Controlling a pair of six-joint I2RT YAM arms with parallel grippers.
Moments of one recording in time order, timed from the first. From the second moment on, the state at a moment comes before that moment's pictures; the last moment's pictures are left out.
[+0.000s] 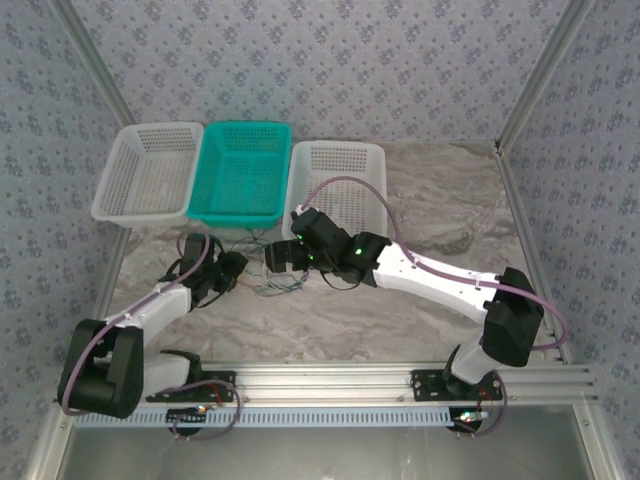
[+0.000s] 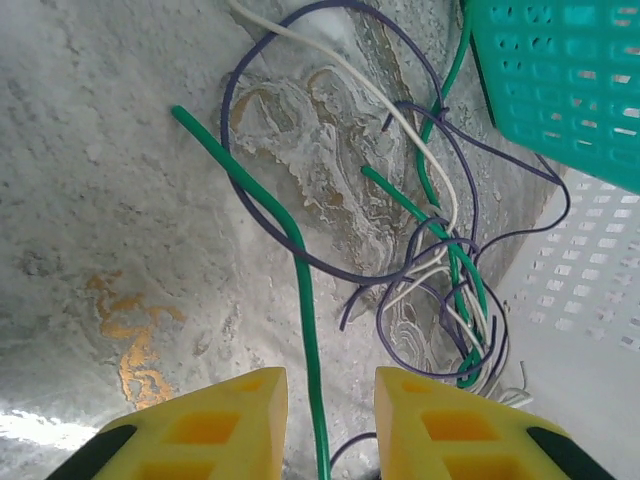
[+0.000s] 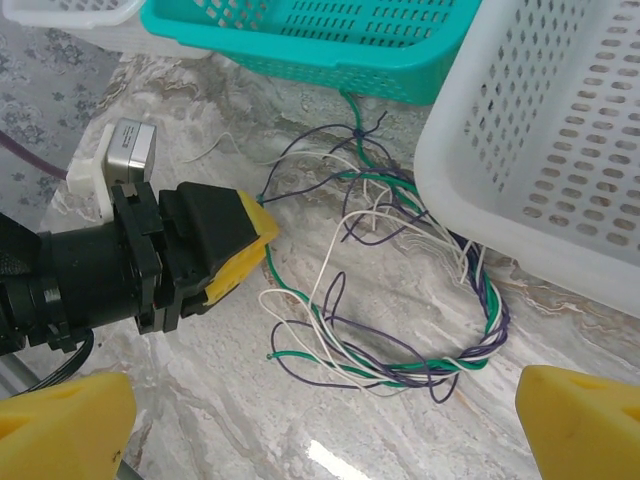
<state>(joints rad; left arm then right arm) -0.21 1.21 0.44 -0.07 0.26 -1.18 1.02 1.56 1.29 -0.46 0.12 0.67</state>
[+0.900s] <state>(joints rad) -0.43 0.96 0.89 -0.60 0.31 -0.61 0.94 1.53 1.18 -0.15 -0.07 0.36</state>
